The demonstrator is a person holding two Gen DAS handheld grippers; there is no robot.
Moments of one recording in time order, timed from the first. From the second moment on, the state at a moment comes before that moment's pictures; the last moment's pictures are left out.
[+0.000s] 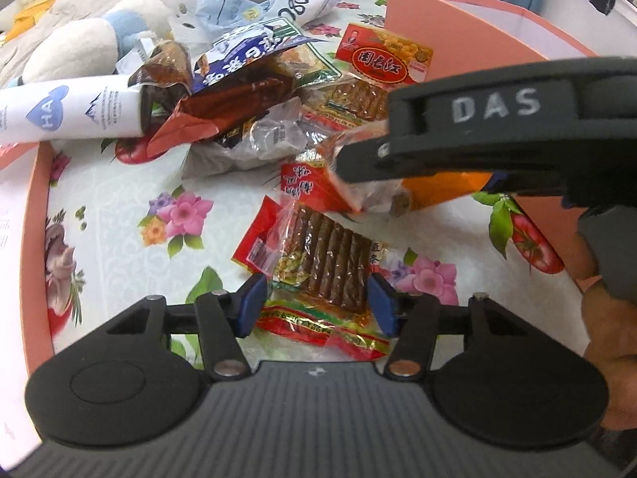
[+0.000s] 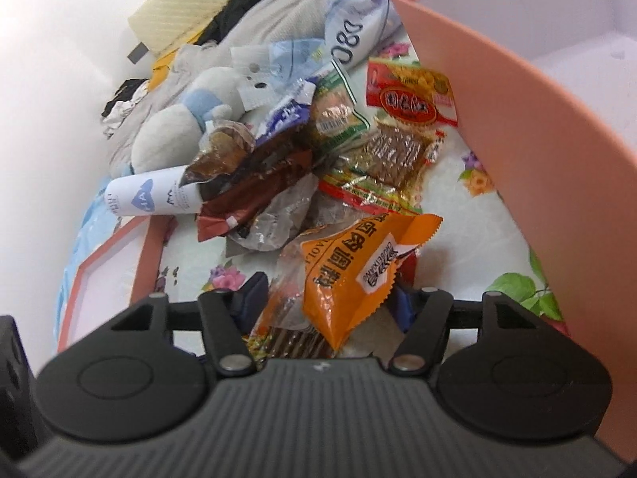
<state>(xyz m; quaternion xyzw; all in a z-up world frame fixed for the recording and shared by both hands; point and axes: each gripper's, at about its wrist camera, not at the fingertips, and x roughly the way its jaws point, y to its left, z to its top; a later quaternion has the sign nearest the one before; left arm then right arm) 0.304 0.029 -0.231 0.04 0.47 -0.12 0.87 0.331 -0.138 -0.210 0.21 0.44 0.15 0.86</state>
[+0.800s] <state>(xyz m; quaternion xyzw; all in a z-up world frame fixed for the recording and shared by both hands) 0.244 0.059 -0.211 -0.08 0.45 -0.05 0.89 0.261 -0.143 -0.178 0.10 0.42 0.17 0.89</state>
